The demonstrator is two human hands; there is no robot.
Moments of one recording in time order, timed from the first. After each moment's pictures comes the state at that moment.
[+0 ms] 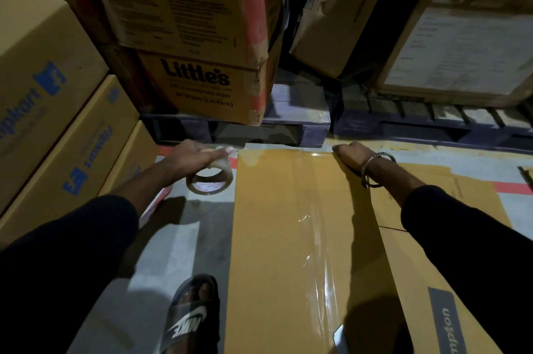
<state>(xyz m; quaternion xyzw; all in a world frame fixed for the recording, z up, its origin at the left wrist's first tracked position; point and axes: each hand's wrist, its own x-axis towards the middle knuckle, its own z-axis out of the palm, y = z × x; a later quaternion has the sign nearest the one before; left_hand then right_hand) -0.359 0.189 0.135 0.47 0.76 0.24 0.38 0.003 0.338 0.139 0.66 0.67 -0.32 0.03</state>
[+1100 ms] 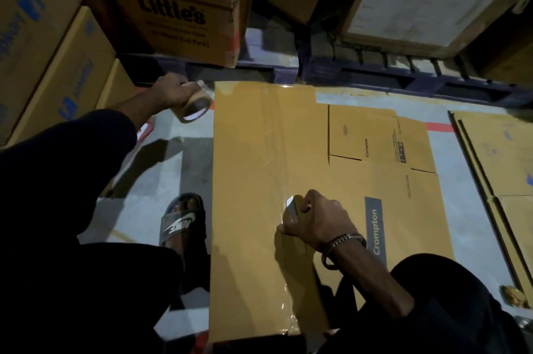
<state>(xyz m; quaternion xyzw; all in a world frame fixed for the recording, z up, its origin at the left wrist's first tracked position) -0.335 0.145 0.182 0.51 0.78 0.18 0.32 0.053 -0.008 0.220 0.67 0.66 -0.32 0.12</state>
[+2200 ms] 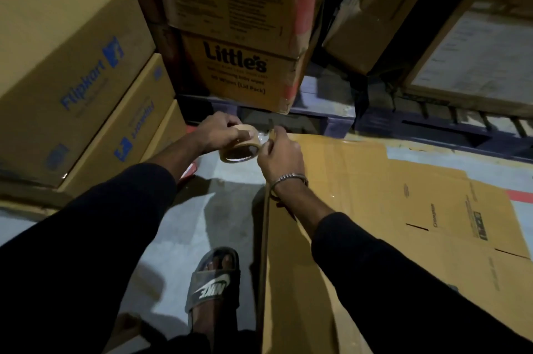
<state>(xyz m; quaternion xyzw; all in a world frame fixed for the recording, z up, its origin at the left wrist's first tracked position) -0.386 0.168 0.161 0.54 0.73 0.23 0.35 -0.202 0.166 0.164 0.58 0.74 -0.27 -0.22</state>
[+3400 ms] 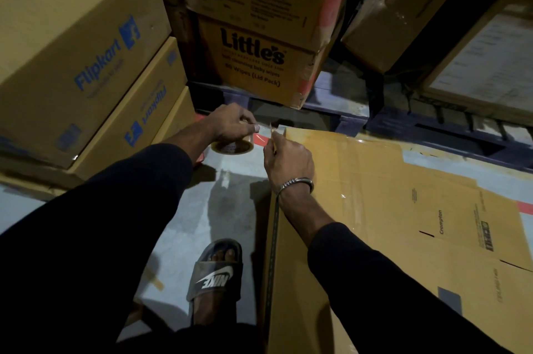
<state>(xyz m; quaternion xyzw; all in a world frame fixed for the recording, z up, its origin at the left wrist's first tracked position) -0.400 0.176 0.152 0.55 0.75 0.17 0.33 -0.213 0.154 0.142 0.54 0.82 -0.10 -0.17</state>
